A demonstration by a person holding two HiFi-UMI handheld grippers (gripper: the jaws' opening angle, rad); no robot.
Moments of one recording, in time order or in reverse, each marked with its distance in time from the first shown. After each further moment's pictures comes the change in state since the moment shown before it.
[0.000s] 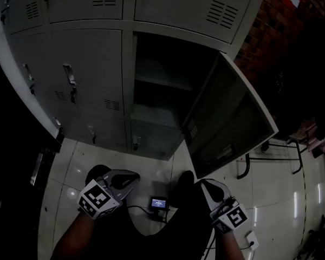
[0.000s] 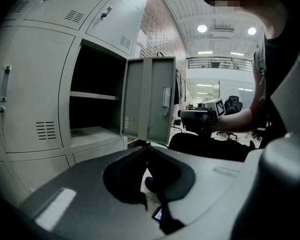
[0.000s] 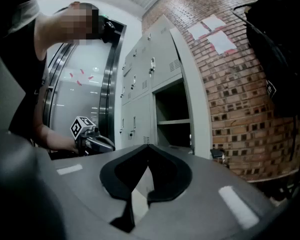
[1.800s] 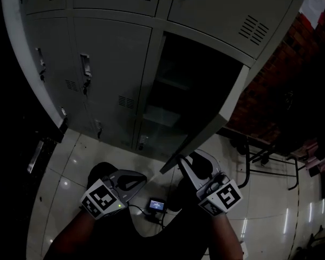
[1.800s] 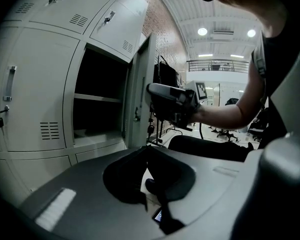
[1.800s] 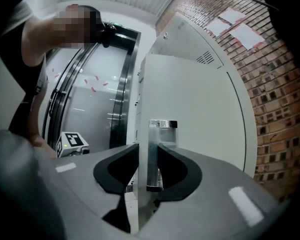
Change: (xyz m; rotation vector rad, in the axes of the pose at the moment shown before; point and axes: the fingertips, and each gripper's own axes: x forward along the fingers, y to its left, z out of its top) left arm -0.011 0.009 0.003 0.008 -0.029 0.003; right arm 0.135 0.032 0.061 -0.065 -0.084 0.201
